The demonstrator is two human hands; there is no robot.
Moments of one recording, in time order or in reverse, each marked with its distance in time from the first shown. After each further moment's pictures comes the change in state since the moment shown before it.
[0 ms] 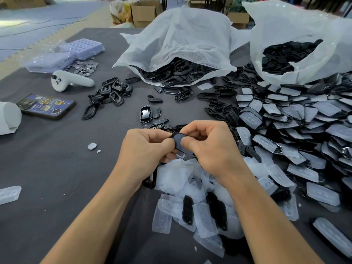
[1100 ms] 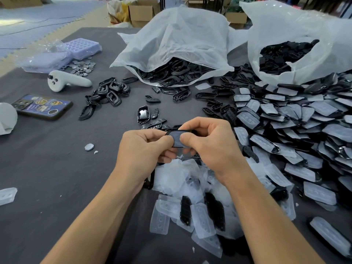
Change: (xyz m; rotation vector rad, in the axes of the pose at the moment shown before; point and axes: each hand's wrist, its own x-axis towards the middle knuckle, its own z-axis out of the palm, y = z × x) left_hand -0.003 0.001 0.005 -0.083 0.058 -0.014; right_hand 0.003 0.004 -0.006 0.147 0.001 0.021
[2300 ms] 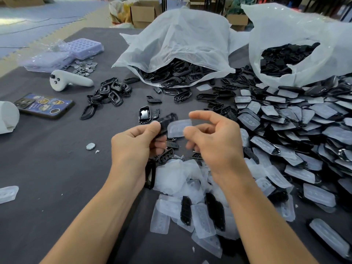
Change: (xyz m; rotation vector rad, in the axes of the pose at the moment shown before) left_hand 0.008 -0.005 -0.001 -0.272 0.216 -0.048; right_hand -0.007 -0.009 0.006 0.068 0.186 0.030
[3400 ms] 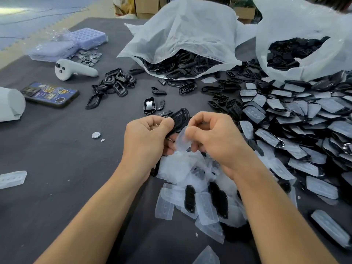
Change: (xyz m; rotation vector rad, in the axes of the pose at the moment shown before) left_hand -0.004 -0.005 0.000 0.195 -0.093 0.031; right_hand -0.001 -0.003 -0.005 -0.162 -0.278 0.063
